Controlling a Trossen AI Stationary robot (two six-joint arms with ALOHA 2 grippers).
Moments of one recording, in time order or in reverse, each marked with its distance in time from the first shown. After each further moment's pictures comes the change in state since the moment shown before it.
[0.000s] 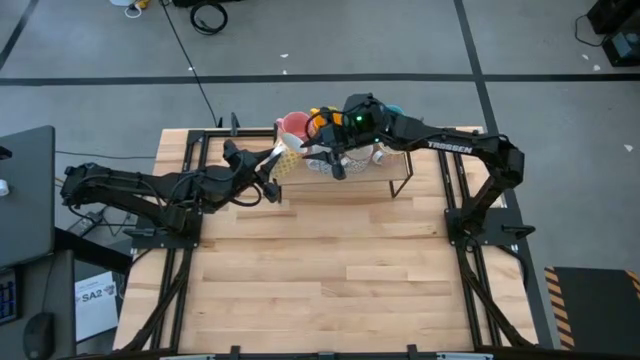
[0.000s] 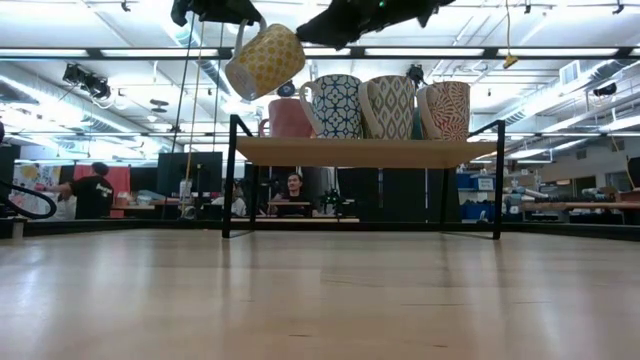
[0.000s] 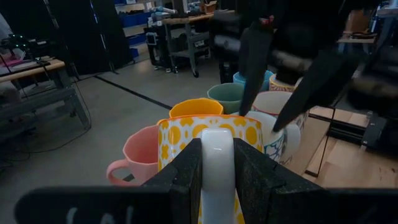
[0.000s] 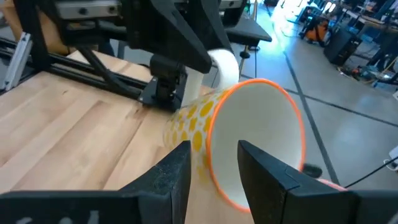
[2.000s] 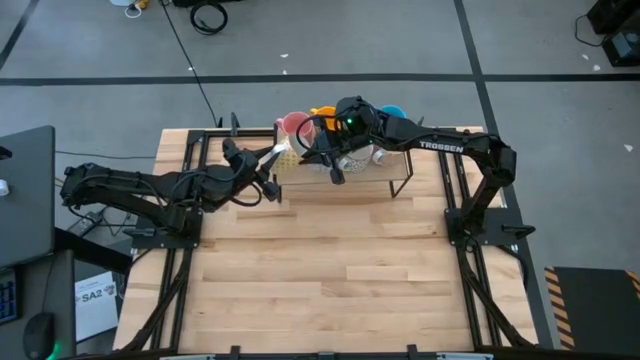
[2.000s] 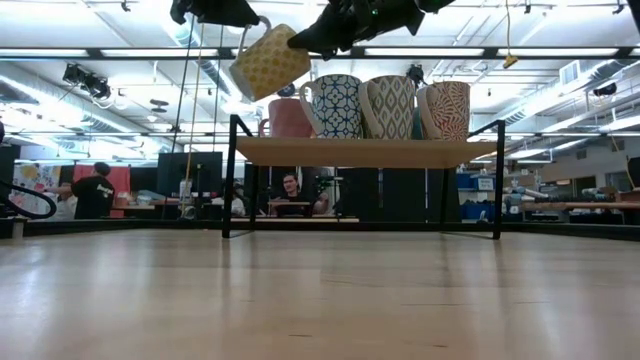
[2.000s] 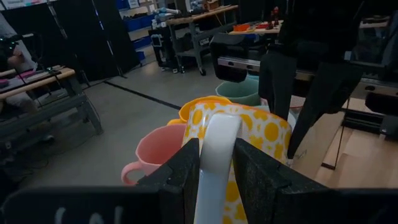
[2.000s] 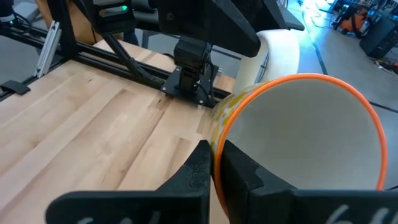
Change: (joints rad) left arm 0.000 -0.001 0.000 -0.029 -0.007 0.056; right arm -0.005 0.065 0.045 -0.050 -0.065 -0.023
